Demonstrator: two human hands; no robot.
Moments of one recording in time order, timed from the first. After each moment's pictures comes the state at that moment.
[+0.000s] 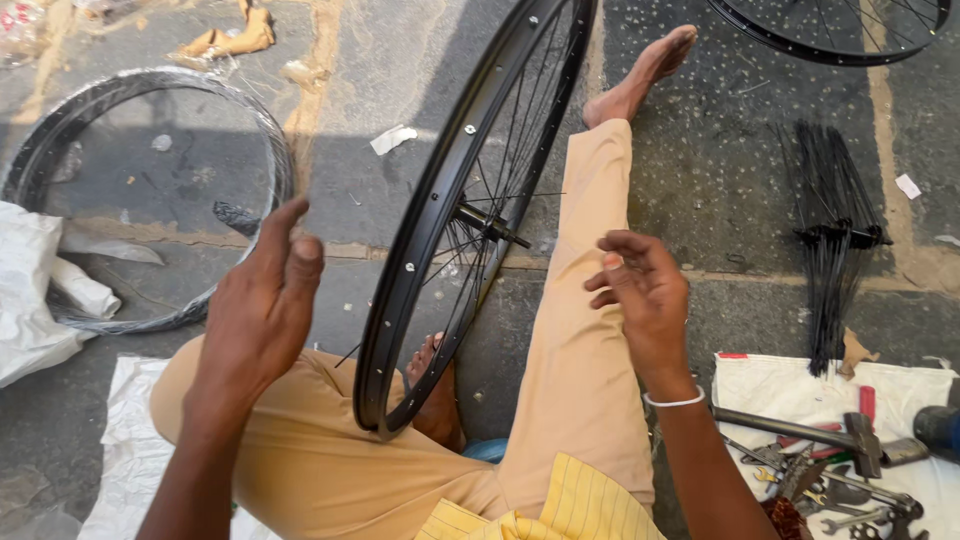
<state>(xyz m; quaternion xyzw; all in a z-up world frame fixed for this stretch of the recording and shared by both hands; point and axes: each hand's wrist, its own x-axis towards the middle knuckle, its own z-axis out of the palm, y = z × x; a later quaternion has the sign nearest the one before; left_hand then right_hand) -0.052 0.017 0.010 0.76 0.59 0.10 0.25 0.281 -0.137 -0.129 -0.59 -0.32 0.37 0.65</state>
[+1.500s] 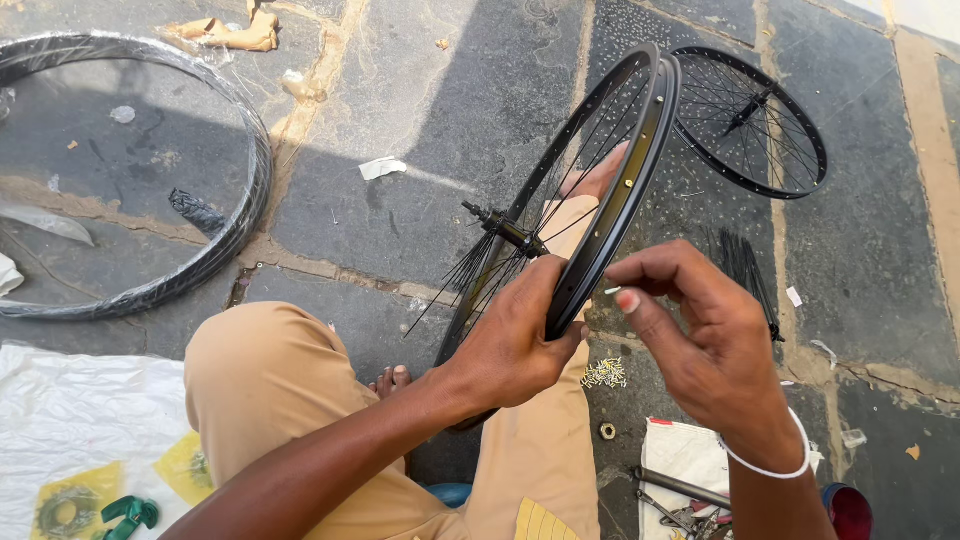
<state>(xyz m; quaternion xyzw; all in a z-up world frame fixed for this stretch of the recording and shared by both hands) 0.084 -0.030 -0.002 0.75 0.24 0.34 0.52 0.249 -0.109 0.081 -0.59 -0.65 0.24 0.43</state>
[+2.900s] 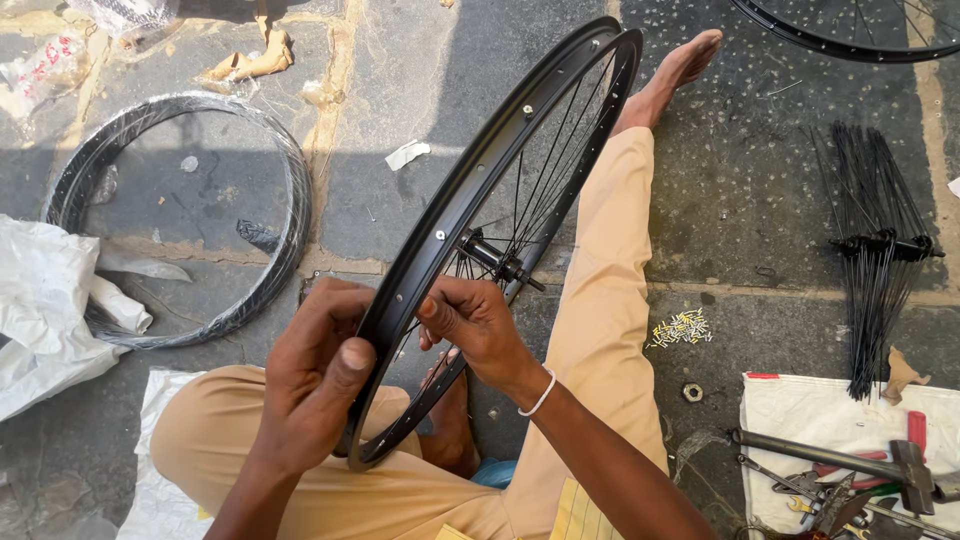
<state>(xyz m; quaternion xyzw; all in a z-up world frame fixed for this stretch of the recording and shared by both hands) -0.022 -0.023 0.009 0.71 0.25 0.37 0.55 0.158 -0.052 -0.115 -0.27 -0.41 0.59 0.64</state>
